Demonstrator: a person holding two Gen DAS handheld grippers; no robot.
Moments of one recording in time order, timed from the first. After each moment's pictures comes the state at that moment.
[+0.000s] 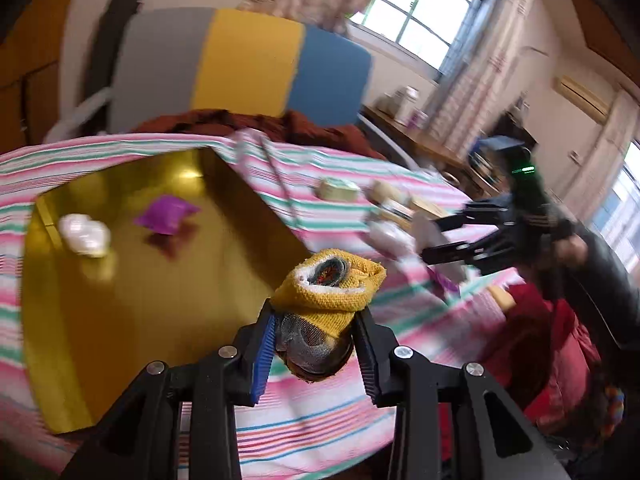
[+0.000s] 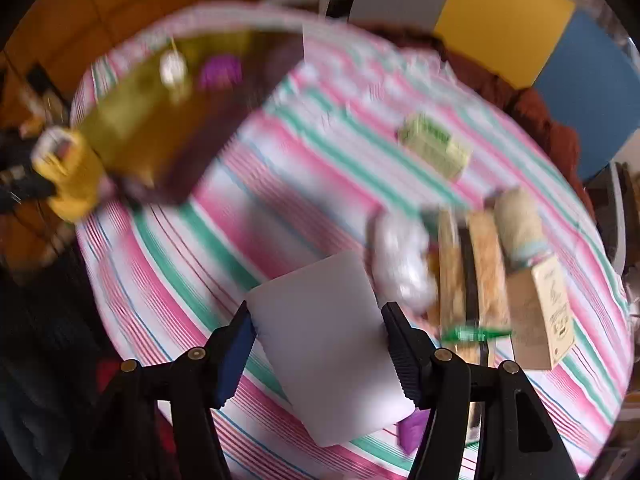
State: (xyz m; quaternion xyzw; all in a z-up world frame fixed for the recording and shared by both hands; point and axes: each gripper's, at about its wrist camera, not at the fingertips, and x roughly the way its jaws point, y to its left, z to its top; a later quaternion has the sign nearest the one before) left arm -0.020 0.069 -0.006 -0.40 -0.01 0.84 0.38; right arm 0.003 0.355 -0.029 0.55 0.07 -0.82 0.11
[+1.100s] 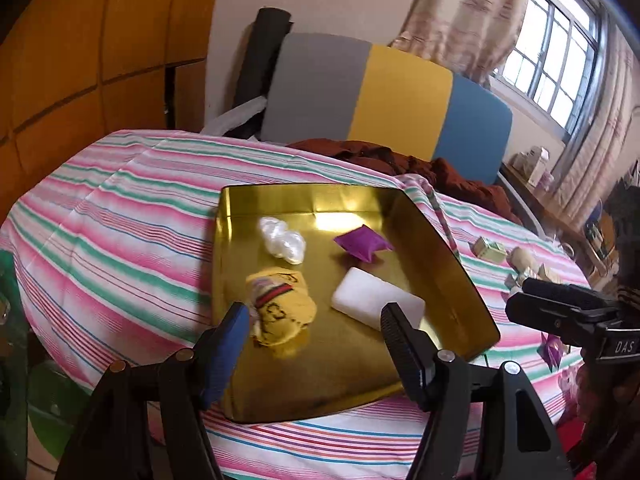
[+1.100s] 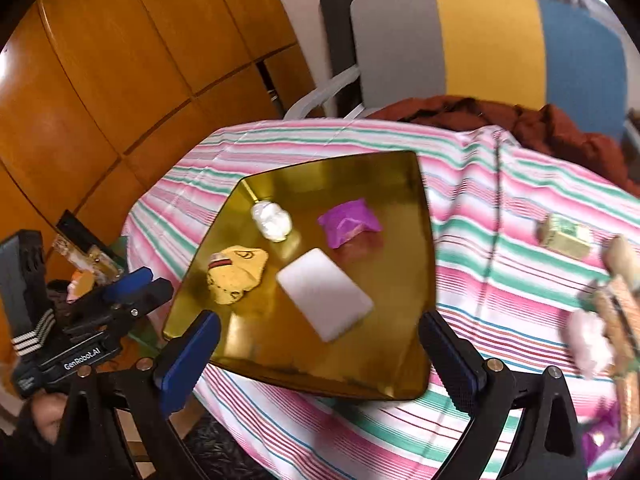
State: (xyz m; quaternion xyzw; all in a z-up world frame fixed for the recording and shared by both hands) left arm -0.044 -0.016 -0.002 -0.38 -0.04 0.91 0.15; right arm -0.032 0.209 0.009 0.42 -0.11 -0.89 0.10
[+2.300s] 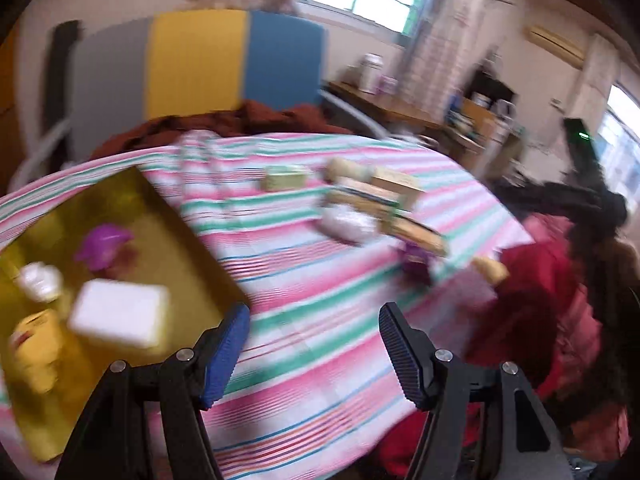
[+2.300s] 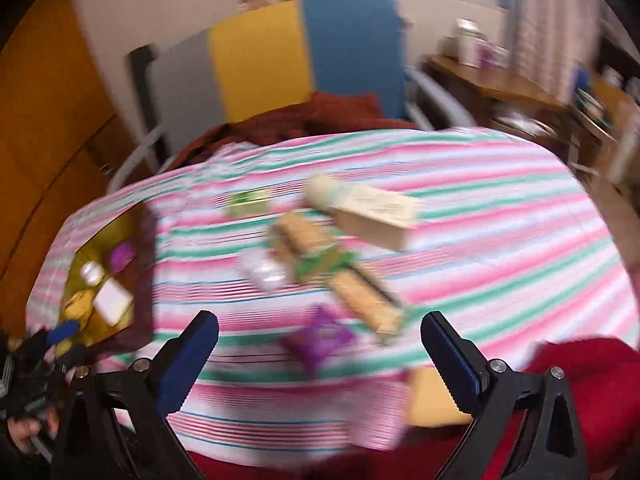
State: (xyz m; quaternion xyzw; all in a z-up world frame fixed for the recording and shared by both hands) left arm 0.010 0.172 -0.003 -0.40 0.08 0.80 0.45; right arm 0.149 0.452 0.035 0.41 -0.19 -0.87 -0.21
